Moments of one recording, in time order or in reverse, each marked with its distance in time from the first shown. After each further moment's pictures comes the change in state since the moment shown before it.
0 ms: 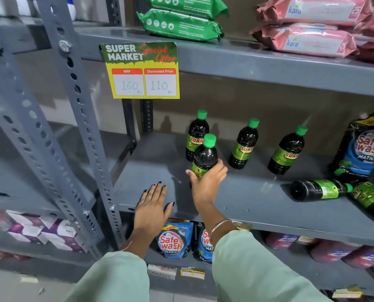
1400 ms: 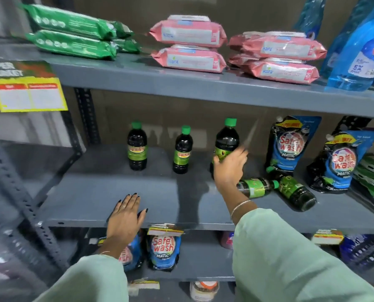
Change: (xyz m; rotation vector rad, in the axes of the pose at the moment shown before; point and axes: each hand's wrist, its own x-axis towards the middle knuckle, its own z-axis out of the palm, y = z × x) left_hand 0.006 0.113 0.001 -0.057 -0.027 0.043; right_hand 0.128 0.056 -0.206 -0.244 0.173 0.054
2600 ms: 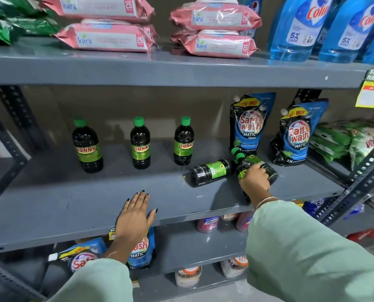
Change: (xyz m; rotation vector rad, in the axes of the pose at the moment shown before) left_hand 0.014 0.111 0.036 0.017 -0.046 0.229; right_hand 0.066 0.177 -0.075 -0.499 -0.249 0.384
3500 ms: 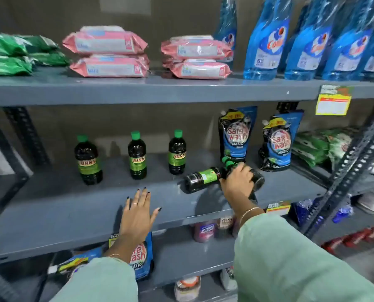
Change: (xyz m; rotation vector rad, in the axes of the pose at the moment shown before) left_hand 0.000 0.021 -0.041 0.030 0.029 0.055; right_hand -0.054 -0.013 -0.010 0.000 0.256 -0.183
